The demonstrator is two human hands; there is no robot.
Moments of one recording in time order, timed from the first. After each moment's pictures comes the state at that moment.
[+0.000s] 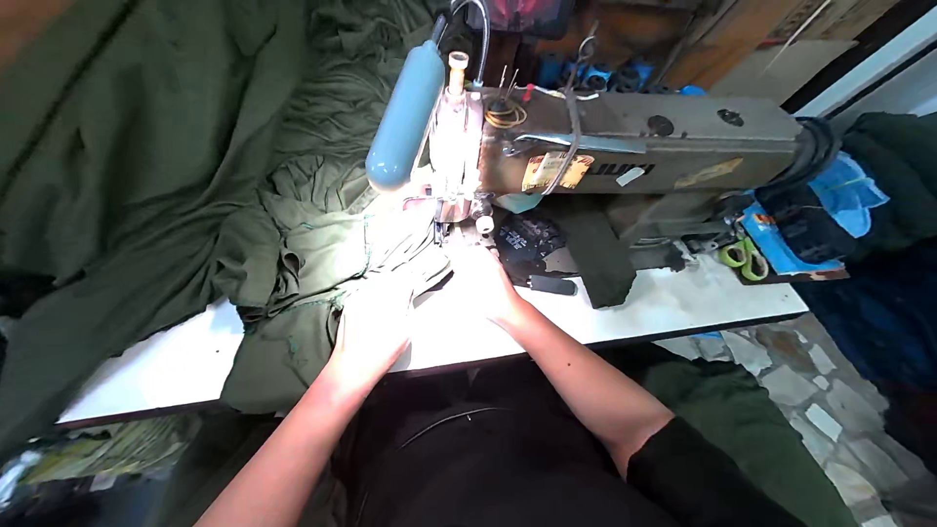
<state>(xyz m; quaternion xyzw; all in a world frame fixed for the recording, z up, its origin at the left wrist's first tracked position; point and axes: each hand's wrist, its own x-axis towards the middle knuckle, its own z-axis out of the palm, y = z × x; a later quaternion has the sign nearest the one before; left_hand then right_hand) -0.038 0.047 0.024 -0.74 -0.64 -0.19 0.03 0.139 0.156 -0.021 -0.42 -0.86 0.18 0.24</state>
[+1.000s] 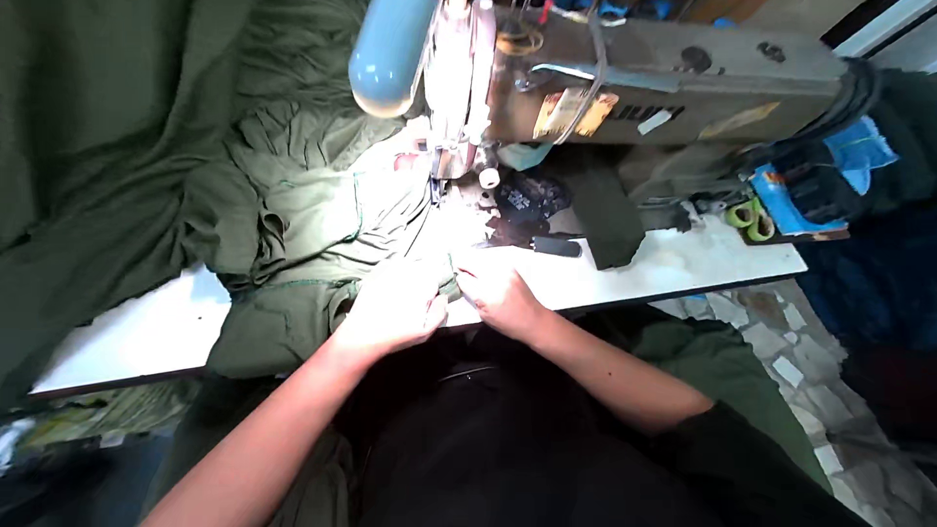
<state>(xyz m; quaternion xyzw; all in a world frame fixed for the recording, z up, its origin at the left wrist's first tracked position) -0.033 0.043 0.003 -0.86 -0.49 -0.18 0.01 0.173 0.094 -0.028 -0.26 -0.93 0.04 0.28</state>
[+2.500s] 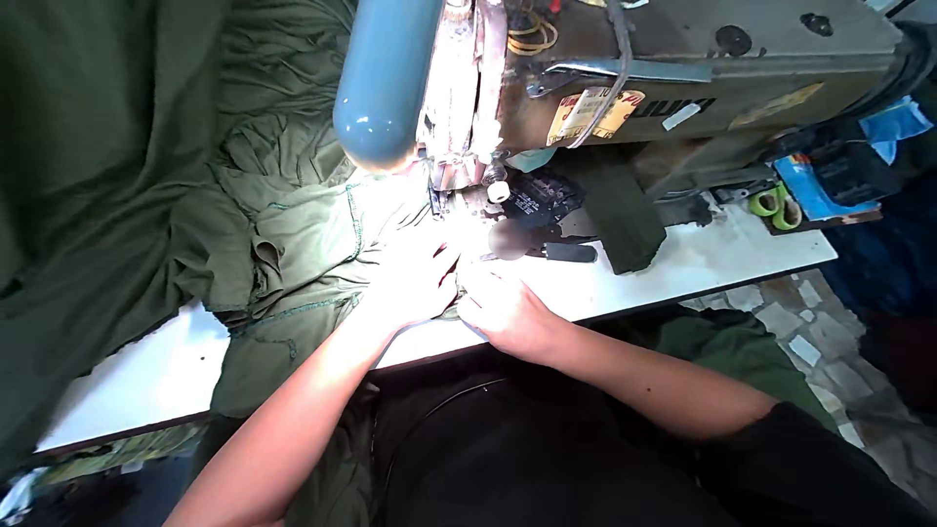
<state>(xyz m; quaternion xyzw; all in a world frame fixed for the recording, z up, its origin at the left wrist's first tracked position) -0.043 0.108 -0.018 -0.87 -0.44 -0.23 0.00 0.165 0.092 -0.003 -0.23 -0.96 -0.02 0.18</state>
